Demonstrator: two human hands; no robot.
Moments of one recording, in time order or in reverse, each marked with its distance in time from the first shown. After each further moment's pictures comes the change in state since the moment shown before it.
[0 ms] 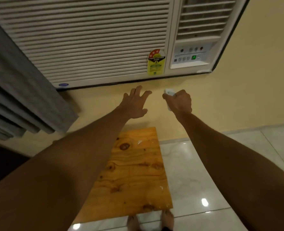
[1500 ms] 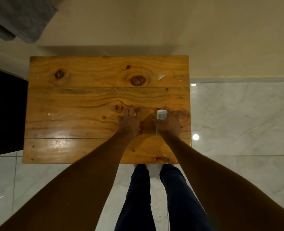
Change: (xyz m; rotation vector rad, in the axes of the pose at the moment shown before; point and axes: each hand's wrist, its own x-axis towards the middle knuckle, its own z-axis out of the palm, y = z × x) left_hand -0.152 -0.014 0.340 -0.202 -0.595 -0.306; right_hand -0.129 0.275 0.238 -0.461 -0.383 0.222
